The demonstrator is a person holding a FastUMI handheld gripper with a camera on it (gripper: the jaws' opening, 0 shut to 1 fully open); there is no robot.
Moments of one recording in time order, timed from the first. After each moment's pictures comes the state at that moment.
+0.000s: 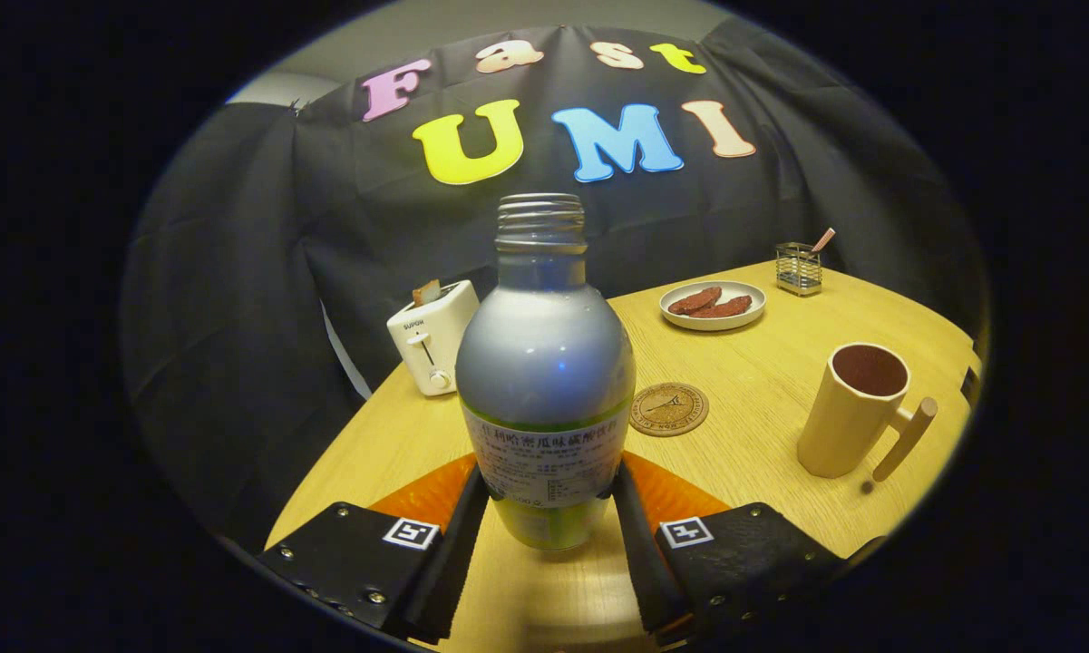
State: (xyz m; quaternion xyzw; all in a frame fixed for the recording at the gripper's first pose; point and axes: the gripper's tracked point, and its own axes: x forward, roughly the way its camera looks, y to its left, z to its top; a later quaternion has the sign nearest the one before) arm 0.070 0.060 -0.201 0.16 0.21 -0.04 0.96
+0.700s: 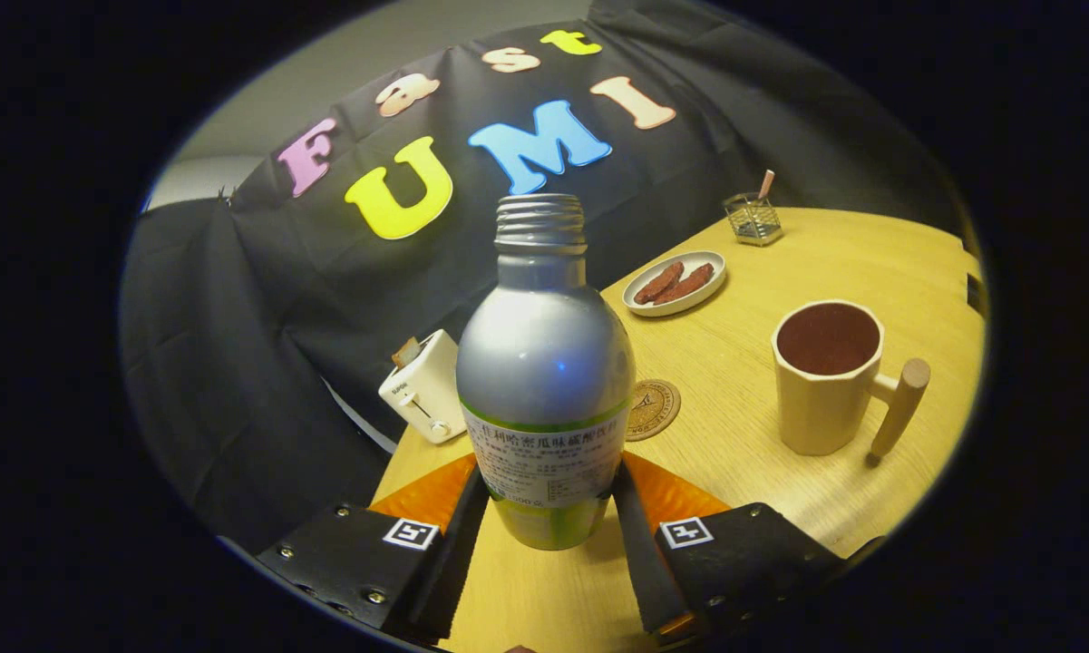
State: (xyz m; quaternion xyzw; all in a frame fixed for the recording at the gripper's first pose) arm 0.062 0.012 -0.187 0.32 0.19 -0.06 0.93
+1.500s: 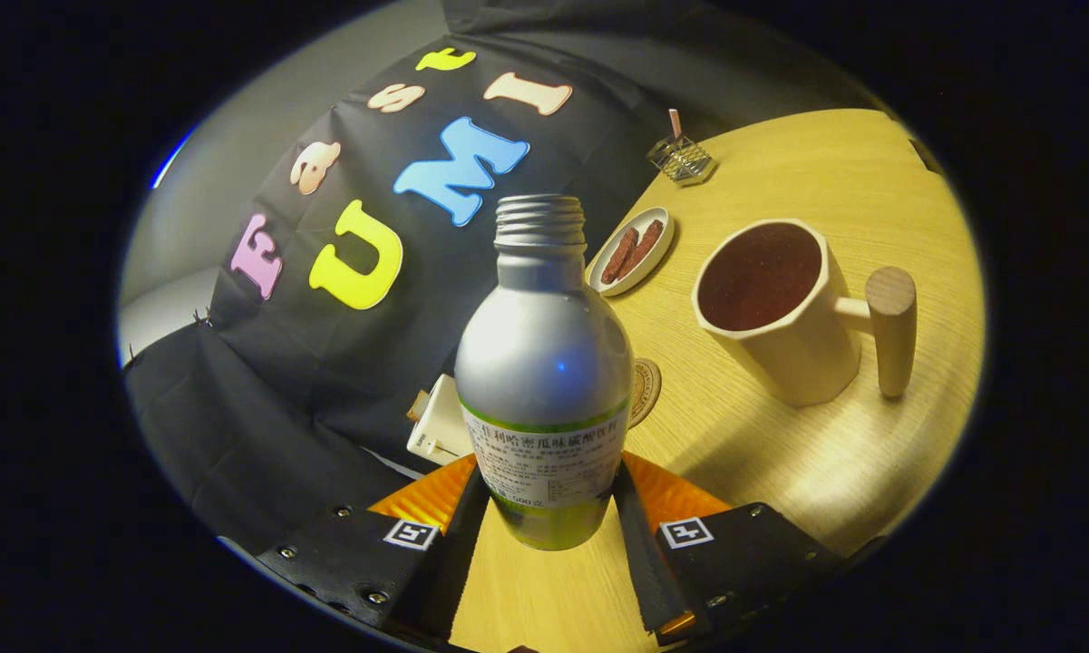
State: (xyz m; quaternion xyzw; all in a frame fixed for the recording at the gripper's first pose) arm 0.055 -0.016 -0.196 0.48 0.16 -0.07 0.86
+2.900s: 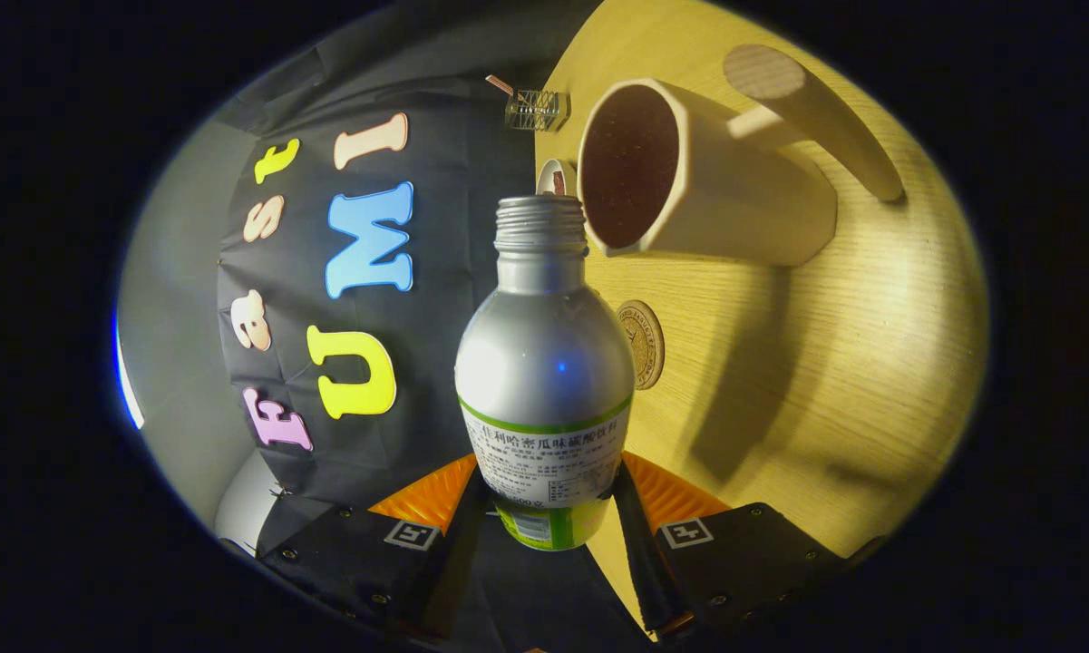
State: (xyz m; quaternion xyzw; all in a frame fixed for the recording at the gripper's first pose) arm 0.081 -0.009 -0.188 0.72 0.14 -0.07 0.67
